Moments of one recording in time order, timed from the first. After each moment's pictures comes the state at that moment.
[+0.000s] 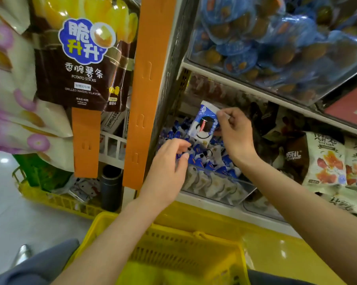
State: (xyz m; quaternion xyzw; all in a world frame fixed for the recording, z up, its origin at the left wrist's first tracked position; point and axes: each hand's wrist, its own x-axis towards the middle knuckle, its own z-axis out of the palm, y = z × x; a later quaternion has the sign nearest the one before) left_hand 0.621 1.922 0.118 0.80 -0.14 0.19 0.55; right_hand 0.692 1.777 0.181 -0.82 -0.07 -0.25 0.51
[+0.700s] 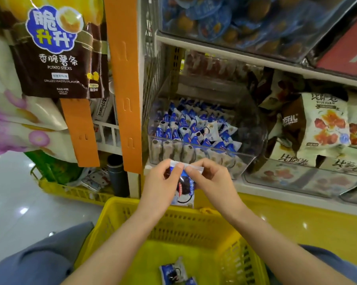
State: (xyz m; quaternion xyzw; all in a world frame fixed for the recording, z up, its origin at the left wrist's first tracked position) left_hand 0.576 1.905 0.089 0.77 -0.01 0.05 0.64; right_hand 0.581 1.778 0.093 -0.80 -0.07 -0.03 0.60
